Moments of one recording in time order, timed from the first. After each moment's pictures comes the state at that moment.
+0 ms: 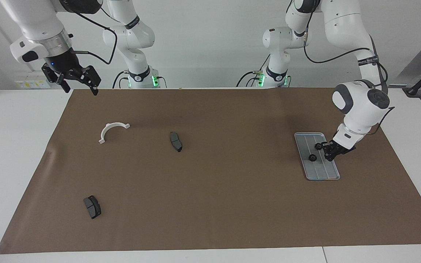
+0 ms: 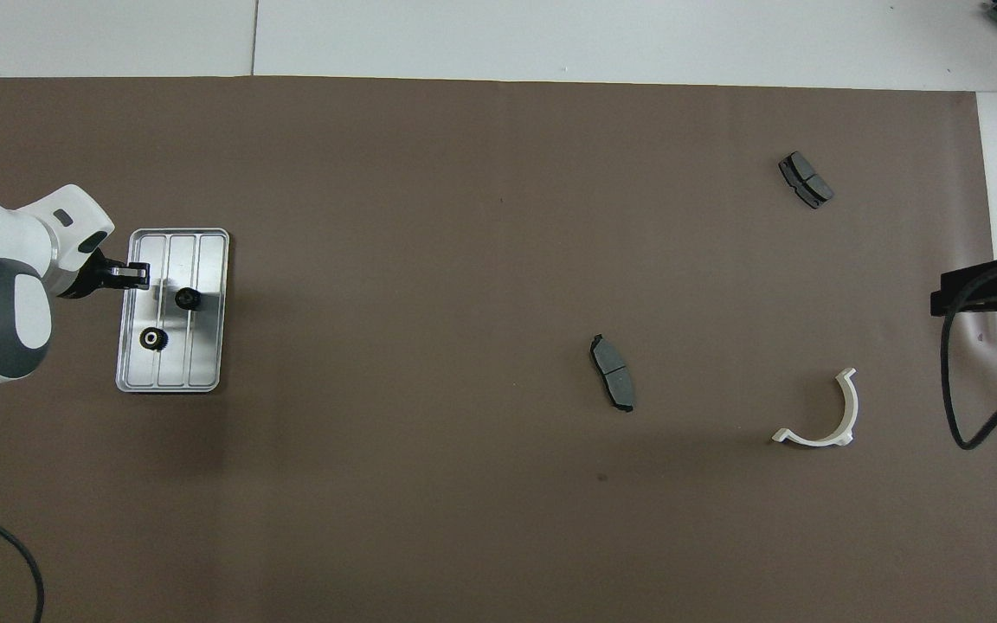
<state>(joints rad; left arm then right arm) 0.02 0.27 0.07 -2.00 -0.05 2.35 0.20 0.01 -0.09 -0.05 -1.65 -0.02 1.55 0.10</state>
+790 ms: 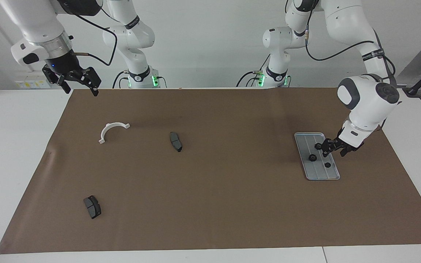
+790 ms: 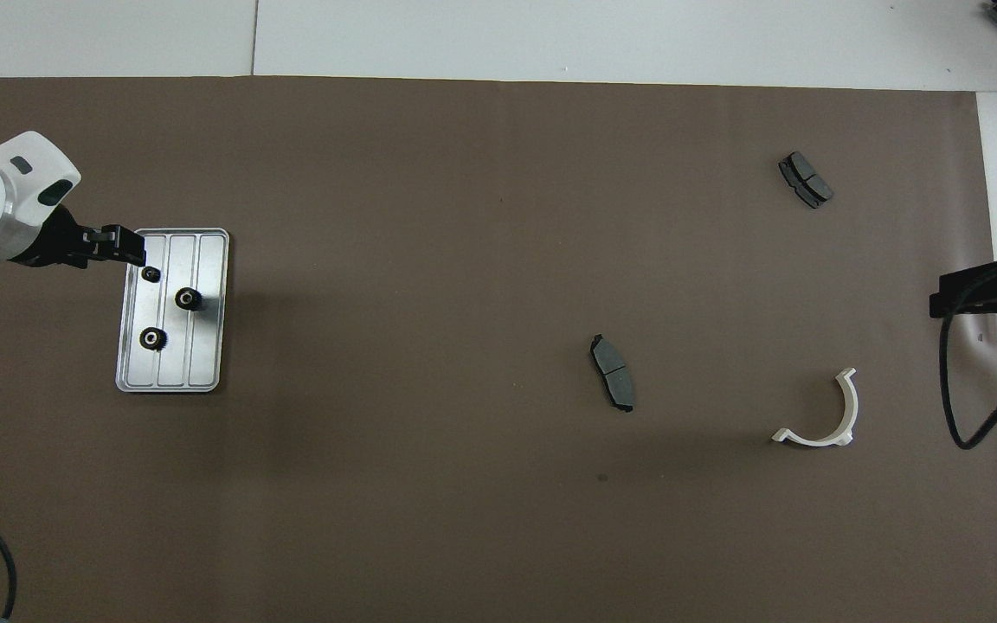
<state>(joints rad) 0.01 0.23 0.04 -1.72 -0.05 1.94 0.10 0.00 -0.09 -0.05 -1.65 -0.02 1.55 0.10</state>
